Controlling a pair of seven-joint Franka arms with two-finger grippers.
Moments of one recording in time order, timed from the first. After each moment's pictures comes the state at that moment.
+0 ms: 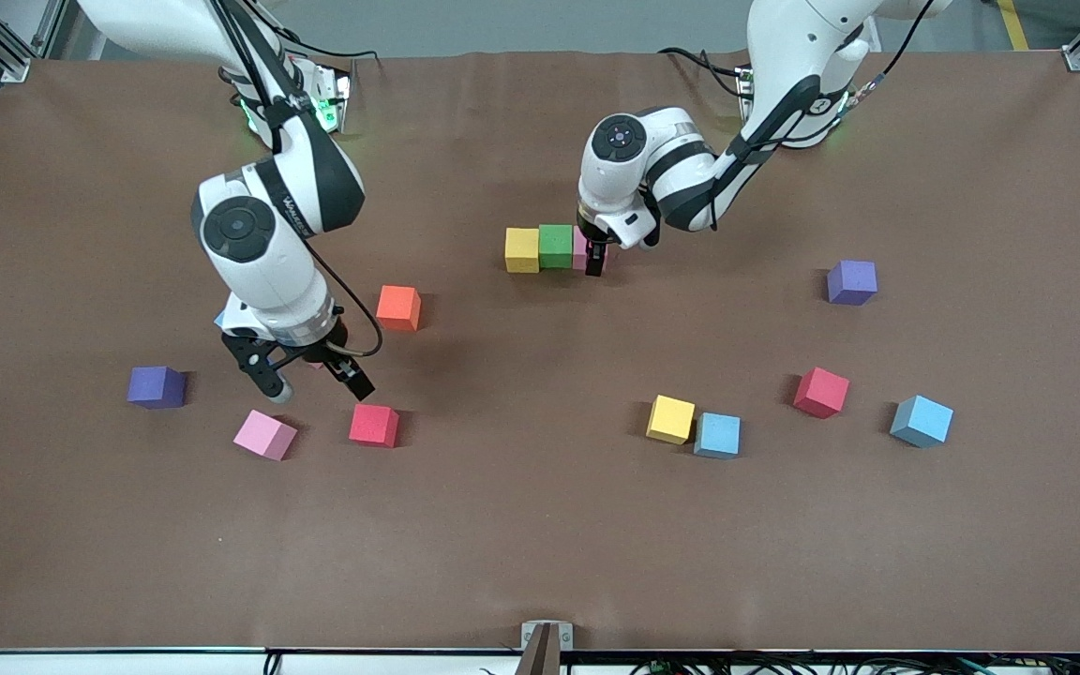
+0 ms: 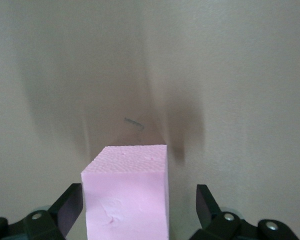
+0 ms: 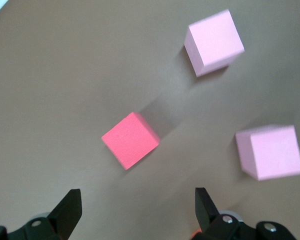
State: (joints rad) left arm -0.21 0.46 -0.69 -2.23 0.38 2.55 -2.63; right arm 0.32 0.32 0.07 -1.89 -0.16 2.32 1.20
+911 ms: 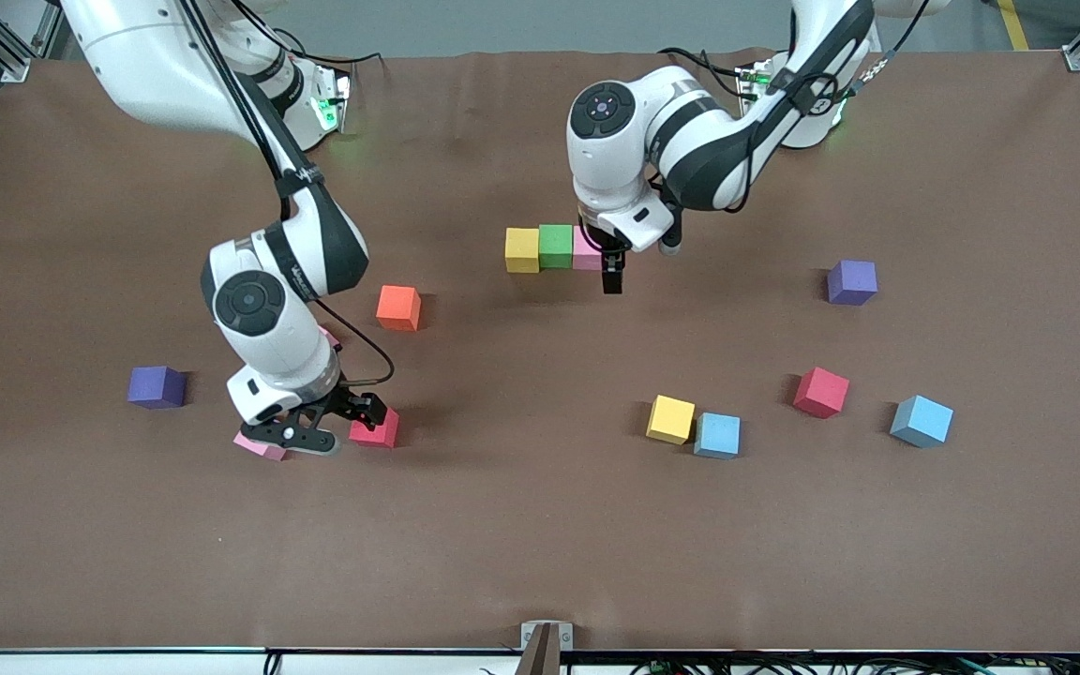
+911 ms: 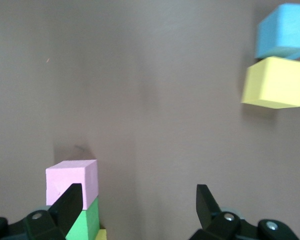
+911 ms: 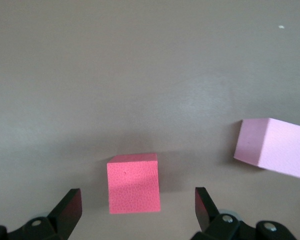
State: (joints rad) left arm -0.13 0.35 -0.72 -1.86 0.37 2.02 -2.47; right arm 0.28 0.55 0.07 -1.68 -0.17 2.32 0.57
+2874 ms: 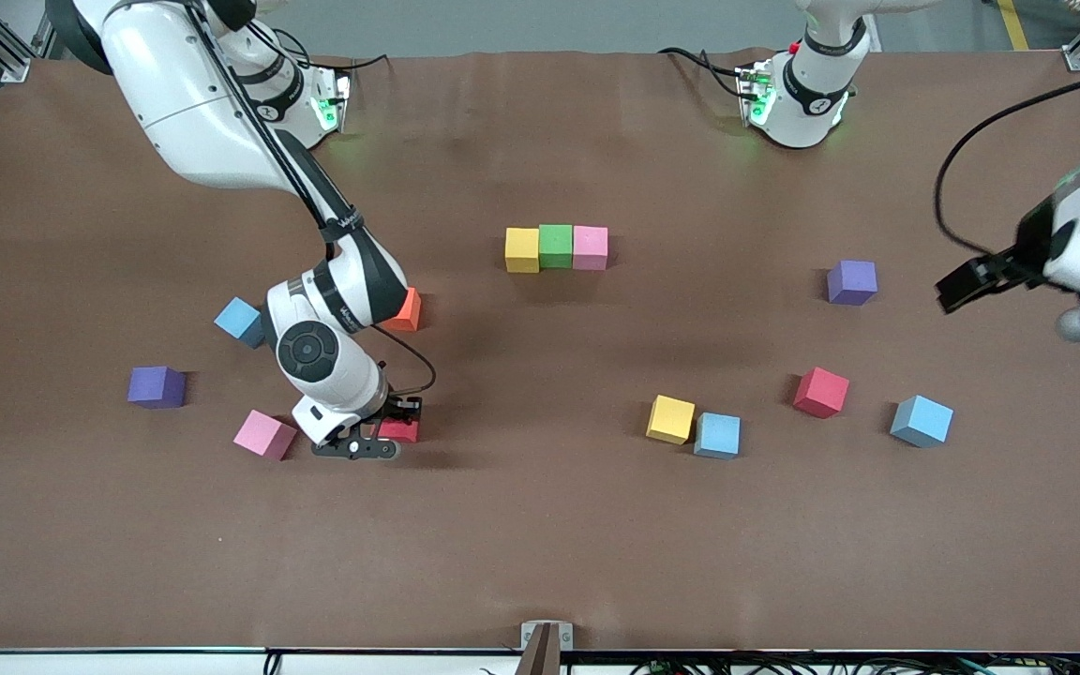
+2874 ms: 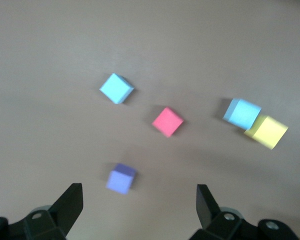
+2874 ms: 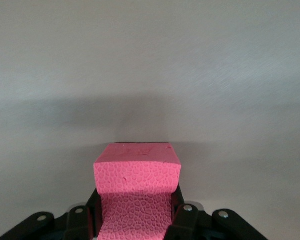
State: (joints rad) left arm 0.02 0.12 -0.13 -1.42 0.11 1.52 -0.29; right arm 0.29 0.71 0.14 -1.60 -0.06 2.31 0.48
